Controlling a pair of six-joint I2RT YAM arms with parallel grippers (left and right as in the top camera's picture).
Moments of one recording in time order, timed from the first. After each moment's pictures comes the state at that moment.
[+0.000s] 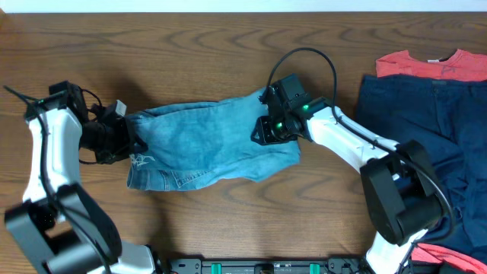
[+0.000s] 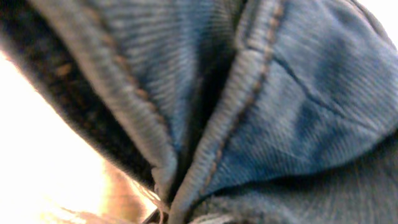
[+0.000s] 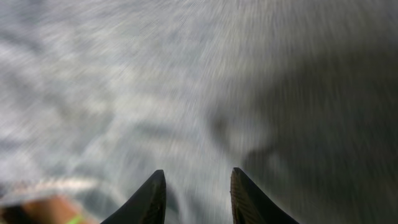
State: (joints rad) left arm 0.39 1.67 1.25 -1.24 0.48 0.06; right arm 0.50 1.91 1.22 -0.49 -0.46 0.38
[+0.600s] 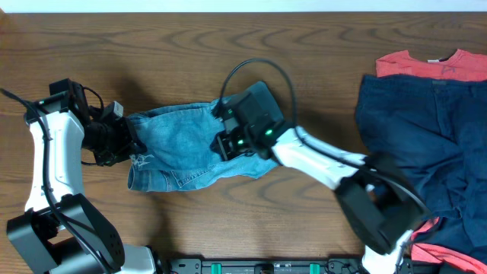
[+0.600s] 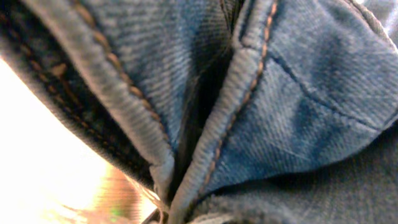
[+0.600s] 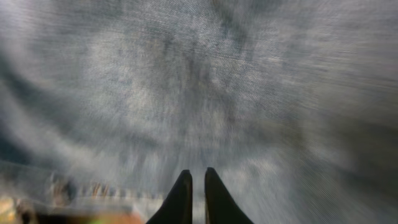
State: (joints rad) left arm 0.37 1.62 1.25 -1.25 0.43 -0.06; right arm 0.76 1.95 1.22 -0.19 -0.44 0.41
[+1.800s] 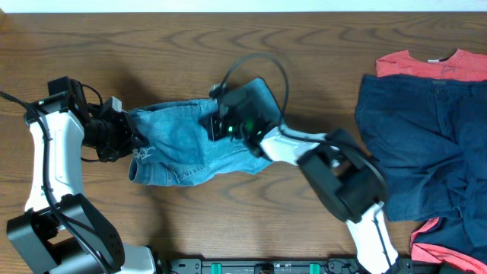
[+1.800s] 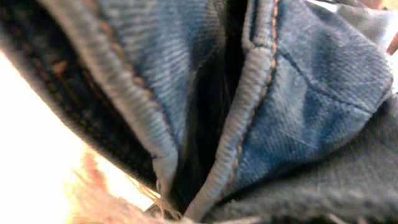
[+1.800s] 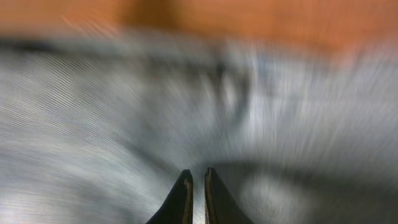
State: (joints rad) left arm 0.37 1.62 1.25 -1.20 0.50 -0.13; right arm 0.73 2.24 1.26 0.35 -0.36 0.58
